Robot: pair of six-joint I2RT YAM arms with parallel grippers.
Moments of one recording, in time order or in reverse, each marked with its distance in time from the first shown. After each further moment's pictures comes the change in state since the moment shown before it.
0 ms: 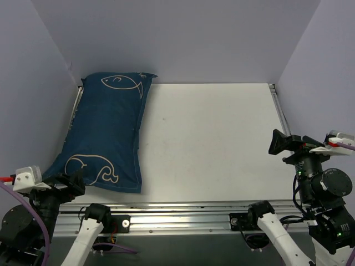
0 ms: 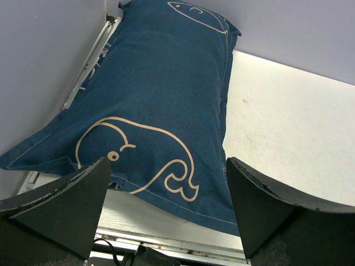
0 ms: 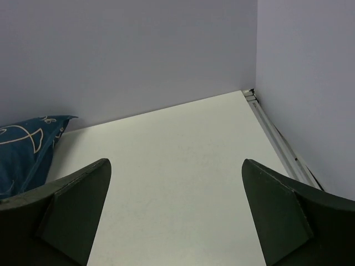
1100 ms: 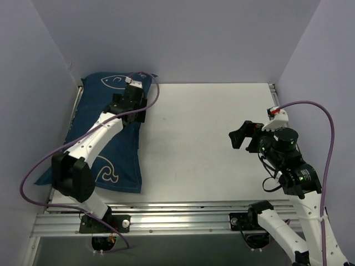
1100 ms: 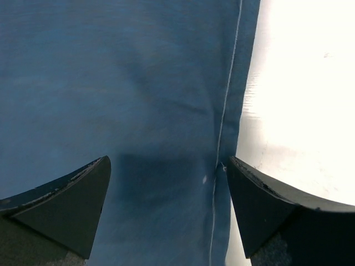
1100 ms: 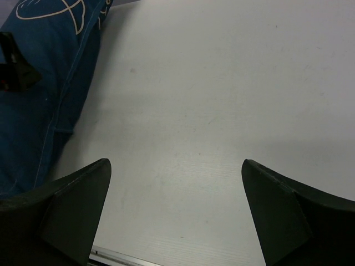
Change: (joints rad) left arm -0.152 1.321 0.153 0.504 -0.158 0.159; right arm 0.000 0.259 -0.195 0.030 -0.399 0.164
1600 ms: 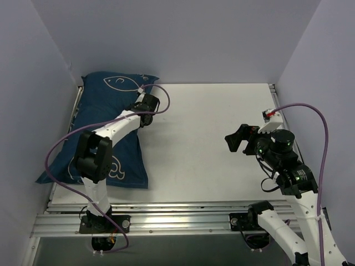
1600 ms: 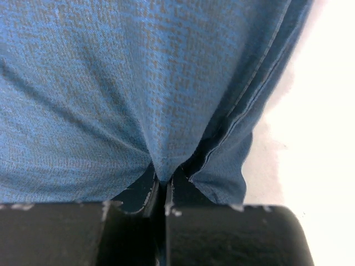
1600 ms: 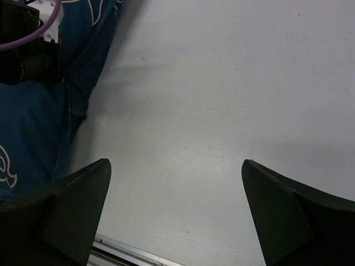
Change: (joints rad) left arm -0.057 0.323 0.031 0.043 -0.282 0.003; right arm 0.000 -0.018 -0.064 0.039 -0.083 0.003
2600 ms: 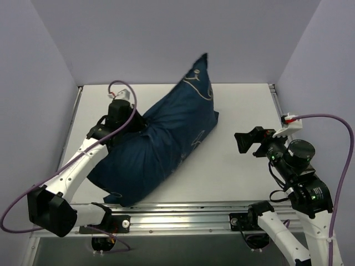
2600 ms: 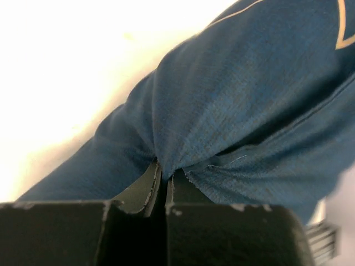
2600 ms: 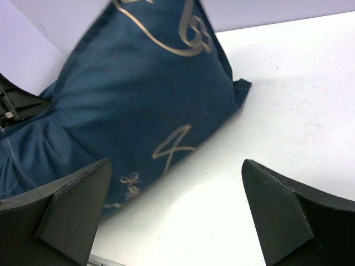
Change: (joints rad) left arm -0.078 -0.592 -0.217 0.121 0.686 -0.533; right arm 0.000 -0.108 0.100 -0.024 0.076 -0.014
